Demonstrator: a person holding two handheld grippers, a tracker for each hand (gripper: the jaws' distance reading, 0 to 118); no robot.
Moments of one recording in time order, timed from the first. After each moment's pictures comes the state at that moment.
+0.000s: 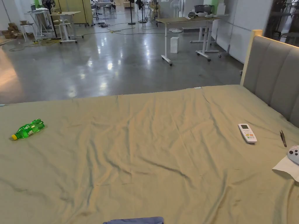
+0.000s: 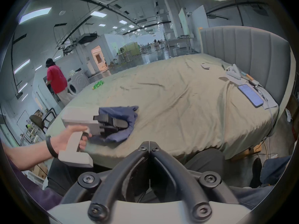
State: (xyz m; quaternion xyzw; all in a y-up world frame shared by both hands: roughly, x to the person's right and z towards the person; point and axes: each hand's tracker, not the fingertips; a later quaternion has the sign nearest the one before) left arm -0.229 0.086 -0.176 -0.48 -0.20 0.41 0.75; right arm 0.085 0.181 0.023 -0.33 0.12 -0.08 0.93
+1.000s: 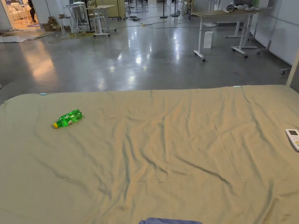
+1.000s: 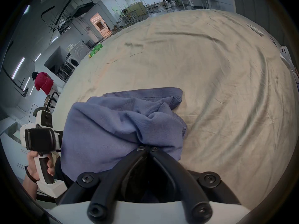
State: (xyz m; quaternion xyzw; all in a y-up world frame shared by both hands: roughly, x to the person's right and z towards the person) left arm -0.384 0.055 -0.189 -0.45 -0.26 0.38 0.76; right arm -0.037 0.102 -0.203 -0.51 0.18 -0.10 0.83
